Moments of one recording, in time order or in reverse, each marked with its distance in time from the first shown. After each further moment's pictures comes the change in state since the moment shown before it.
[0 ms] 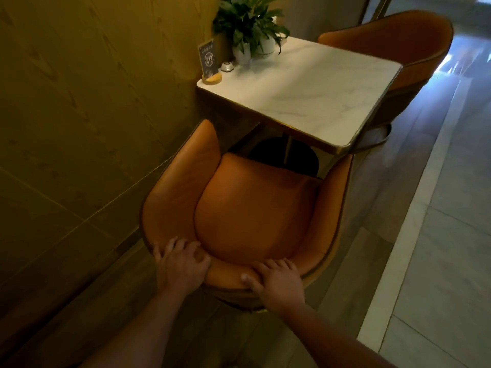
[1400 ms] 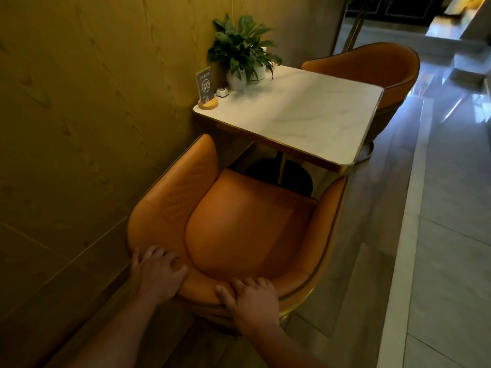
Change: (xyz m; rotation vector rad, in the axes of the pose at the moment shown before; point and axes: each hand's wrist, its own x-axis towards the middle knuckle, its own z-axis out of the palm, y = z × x) left_hand 0.097 -0.096 -0.020 0.037 0.005 0.103; right_hand 0.070 -0.115 0.023 0.031 0.054 0.162
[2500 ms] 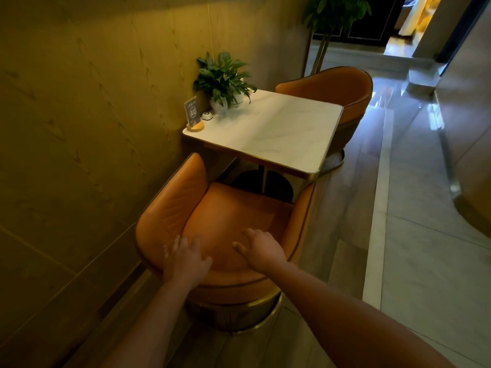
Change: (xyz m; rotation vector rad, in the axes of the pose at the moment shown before) left_hand -0.081 0.073 -0.111 -0.127 -0.095 0.127; right_hand -0.021 0.000 -0.142 0.197 0.015 0.078
